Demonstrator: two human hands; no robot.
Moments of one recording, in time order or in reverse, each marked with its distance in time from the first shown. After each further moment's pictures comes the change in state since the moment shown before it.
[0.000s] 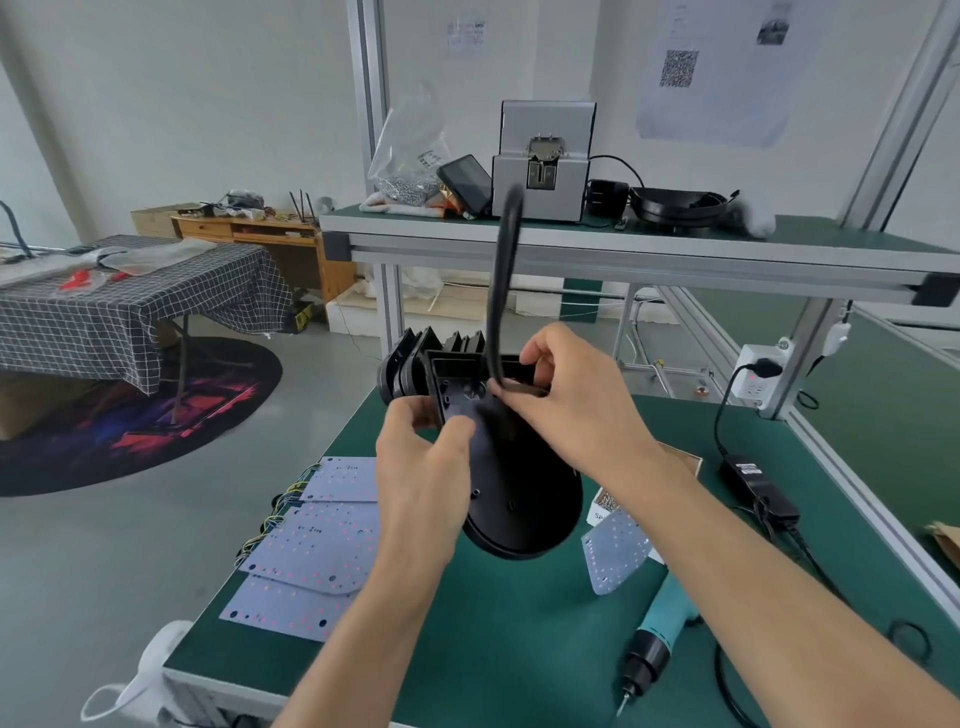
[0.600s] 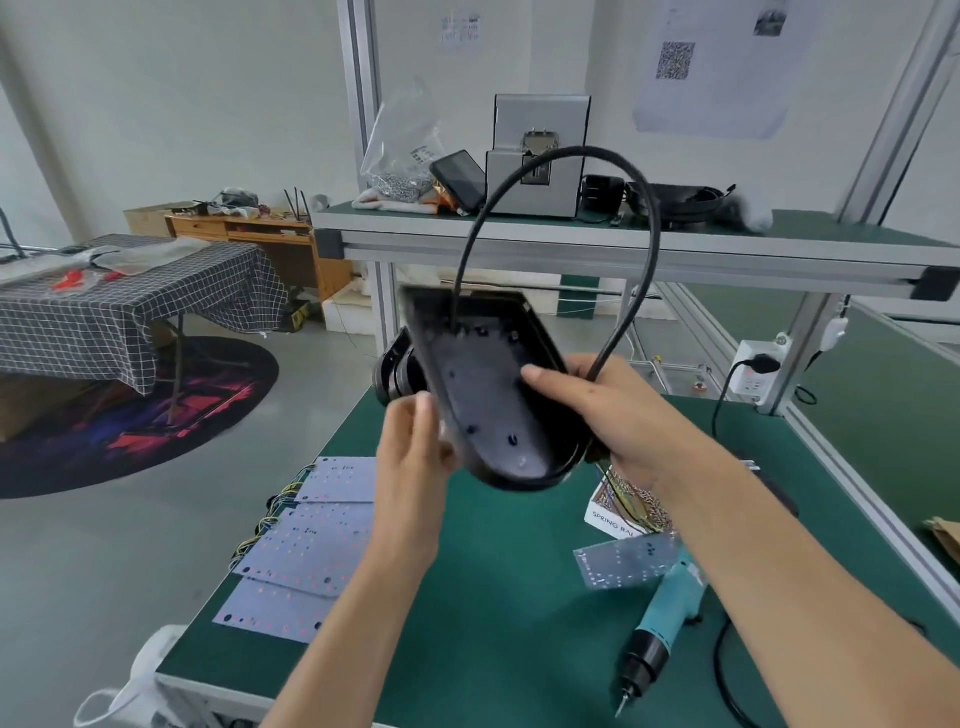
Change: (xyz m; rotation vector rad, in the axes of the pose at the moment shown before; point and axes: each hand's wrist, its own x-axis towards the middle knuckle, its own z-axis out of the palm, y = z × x) left_hand 0.014 -0.024 0.000 -0.216 -0.185 -0.091; right_hand -0.005 0.018 -0.020 0.664 -0.295 0.367
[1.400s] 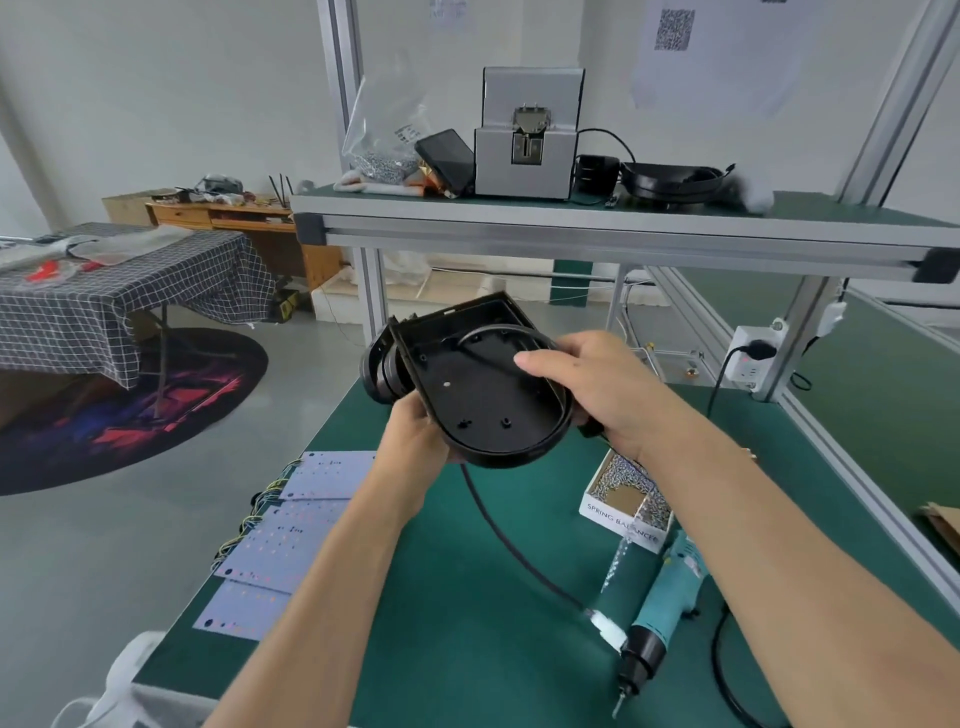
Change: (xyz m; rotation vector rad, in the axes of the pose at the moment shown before) left_hand 0.040 0.004 0.006 0.085 -0.313 -0.120; right_hand 0.029 0.007 -0.009 -0.095 0.039 0.015
